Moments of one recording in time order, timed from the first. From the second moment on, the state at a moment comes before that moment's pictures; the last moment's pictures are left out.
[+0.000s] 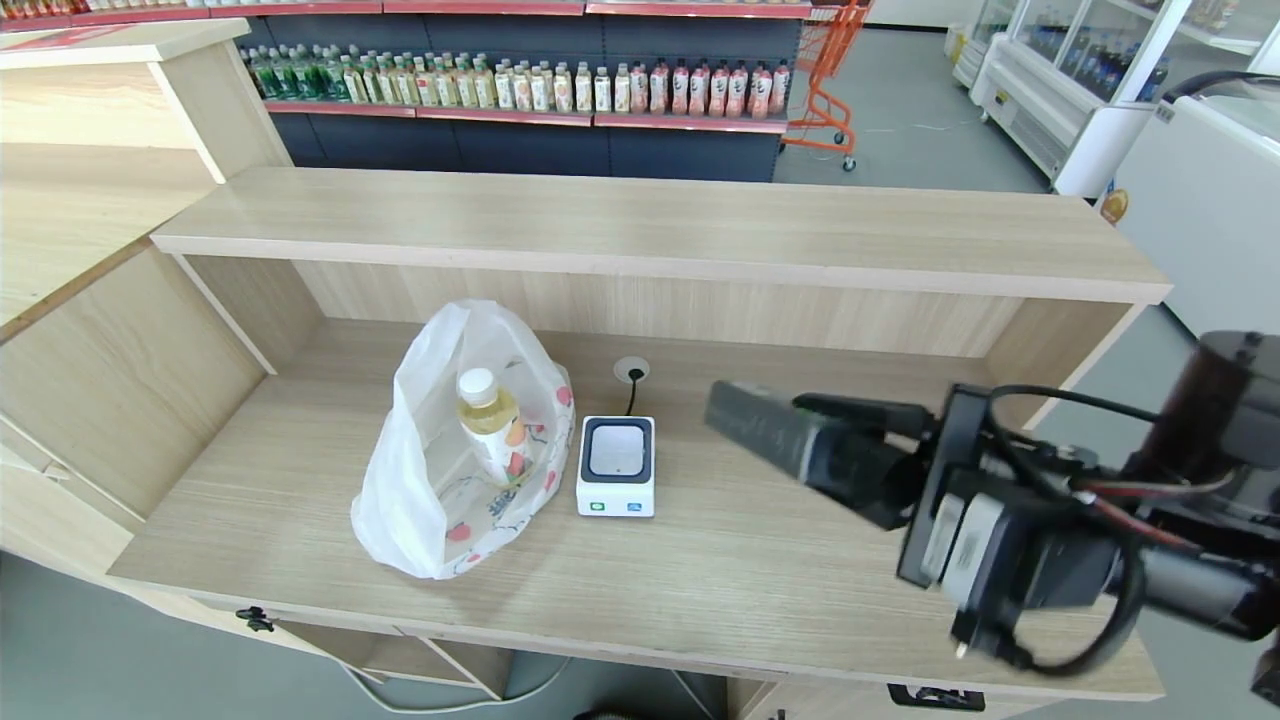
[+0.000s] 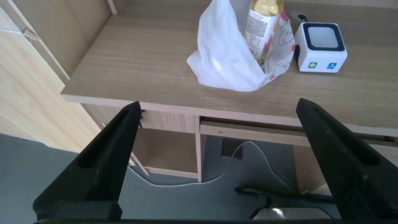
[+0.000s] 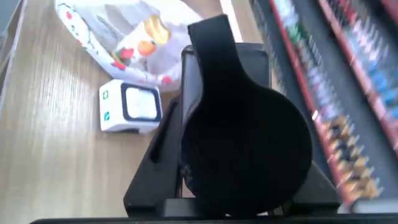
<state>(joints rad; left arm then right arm) 0.00 0.00 0.00 0.00 0.01 0.00 0.57 1.50 -0.52 -1.01 0.38 -1.13</state>
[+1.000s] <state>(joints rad) 0.00 0.00 0.00 0.00 0.01 0.00 0.32 1.40 -0.49 -0.62 0.25 0.70</state>
